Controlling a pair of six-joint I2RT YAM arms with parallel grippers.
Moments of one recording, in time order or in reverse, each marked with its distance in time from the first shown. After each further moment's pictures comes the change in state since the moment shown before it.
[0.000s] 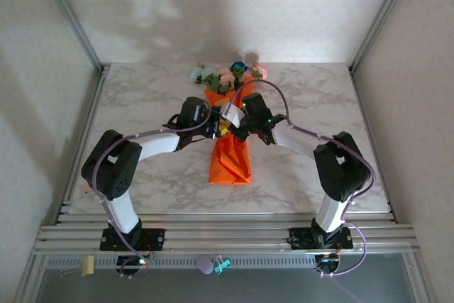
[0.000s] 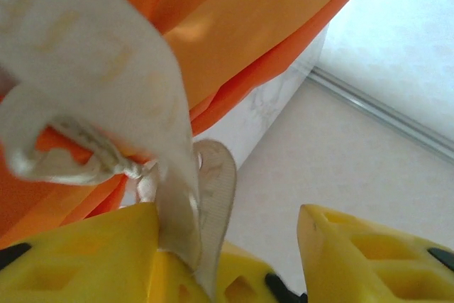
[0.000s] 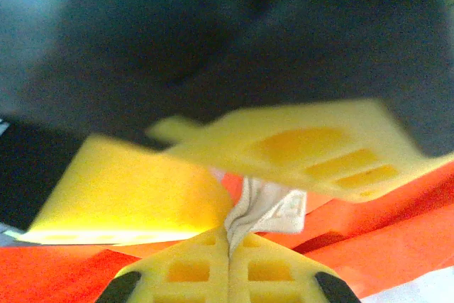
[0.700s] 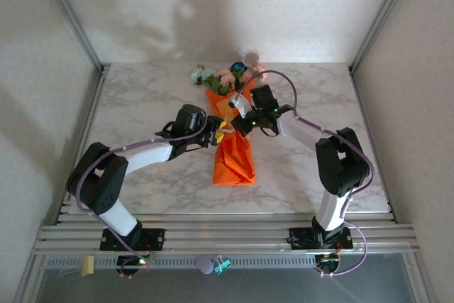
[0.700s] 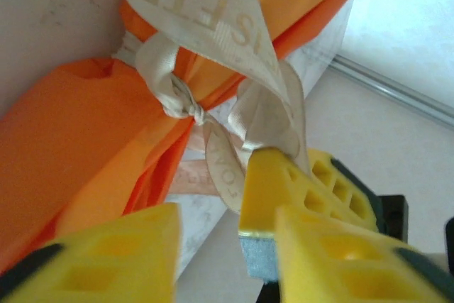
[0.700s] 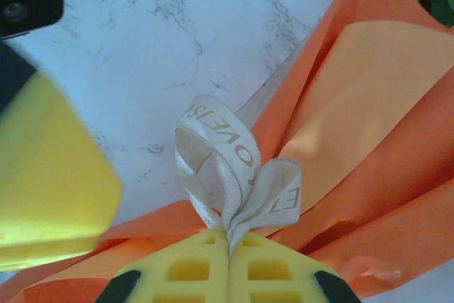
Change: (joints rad) left arm -0.027 -0.140 -0.121 -0.046 -0.037 0.030; right arm -0.086 0.038 0.093 -0.125 -0.178 0.243
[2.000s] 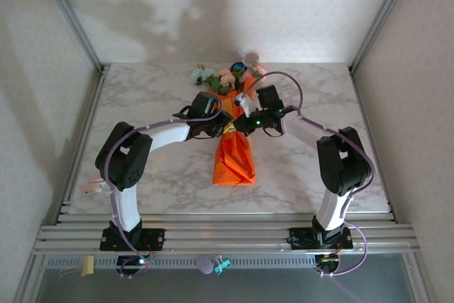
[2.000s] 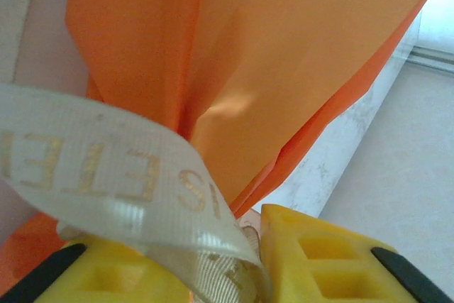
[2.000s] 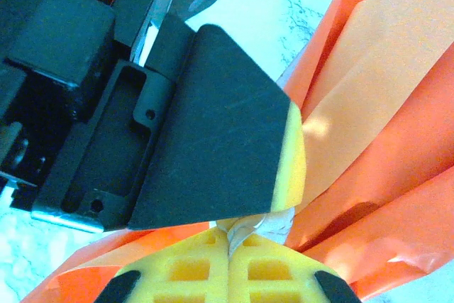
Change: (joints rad) left arm 0.008 0.283 0.332 -0.224 -0.003 0.309; right arm -0.050 0.000 -0.036 0.039 -0.131 0.095
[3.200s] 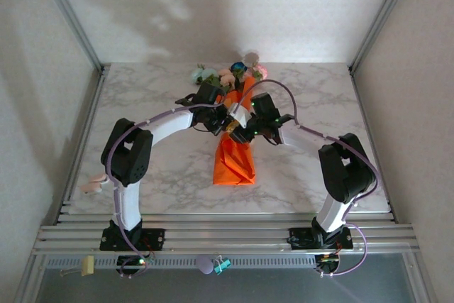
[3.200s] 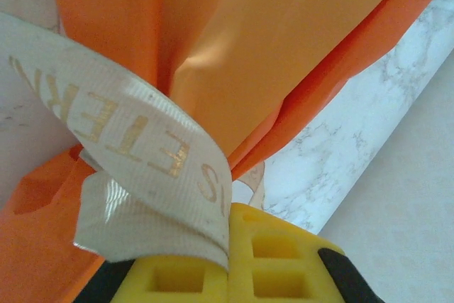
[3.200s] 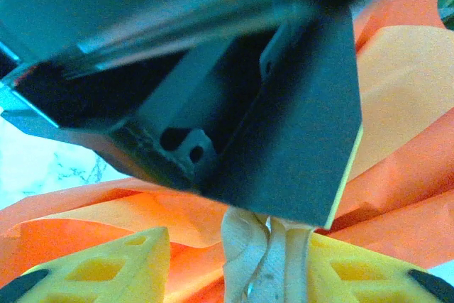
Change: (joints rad) left arm 0.011 0.063 0.234 -0.359 0.103 0.108; right arm 0.089 -0.070 -0.102 0.063 0.194 -0.311
